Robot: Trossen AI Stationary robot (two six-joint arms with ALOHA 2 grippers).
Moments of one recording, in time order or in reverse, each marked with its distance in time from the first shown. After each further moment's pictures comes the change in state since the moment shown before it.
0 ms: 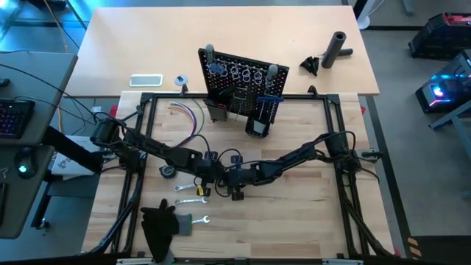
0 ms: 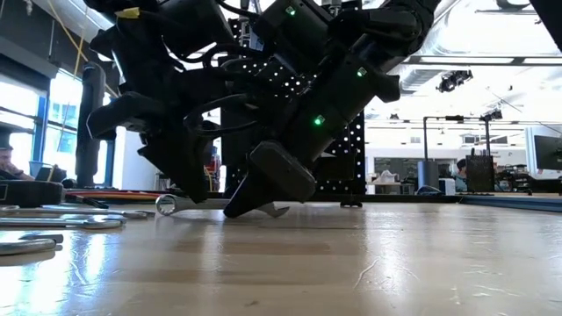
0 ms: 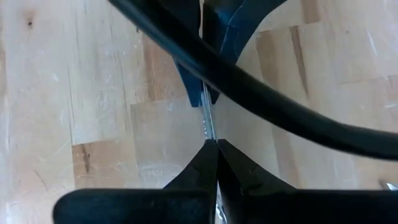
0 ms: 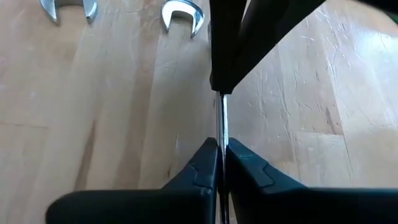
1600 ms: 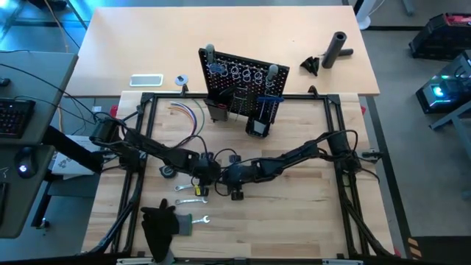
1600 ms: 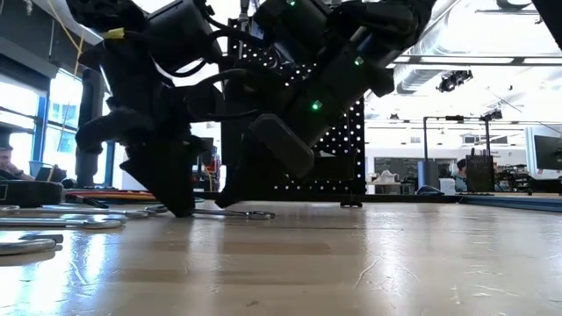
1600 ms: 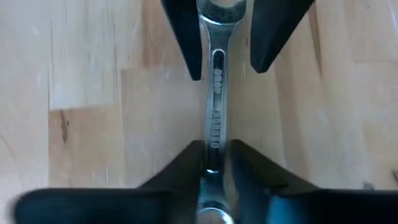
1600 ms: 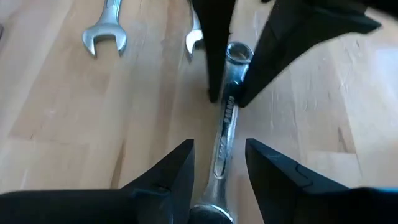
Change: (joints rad) left arm 0.012 0.025 -0.105 0.063 0.011 -0.087; right arm -0.001 -0.045 -0.001 0.032 -0.116 0.011
